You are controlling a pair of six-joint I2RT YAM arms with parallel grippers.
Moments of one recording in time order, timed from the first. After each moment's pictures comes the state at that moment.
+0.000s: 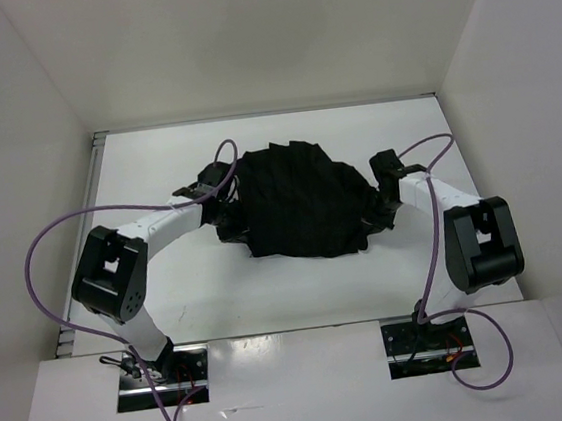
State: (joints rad) left arm -0.43 1.70 1.10 -0.53 0.24 -0.61; right arm 0.16 1.57 0.95 -0.68 -0.12 0.65
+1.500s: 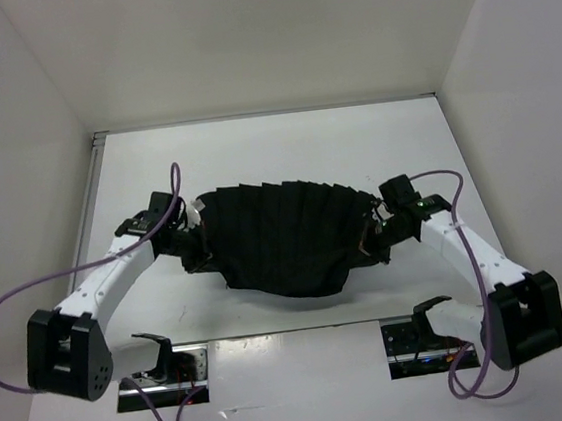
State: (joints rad) left arm -0.22 1.20 0.82 -0.77 0.53 -0.53; right arm 0.25 1.10 0.71 -0.86 -0.62 0.79
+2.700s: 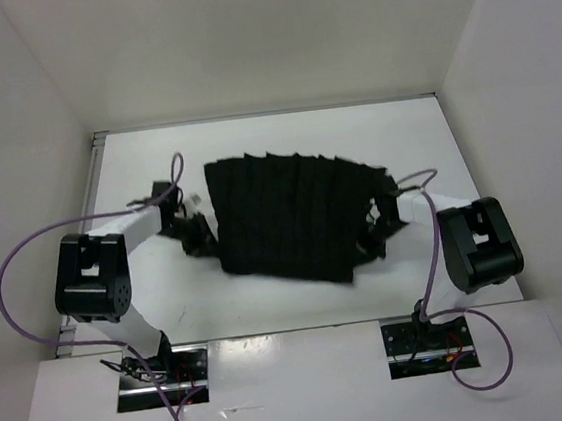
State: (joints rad) left arm -0.06 1.68 1.11 -0.58 0.63 -0.45; right arm 0.13 1.59 0.90 -0.62 -0.54 0.59
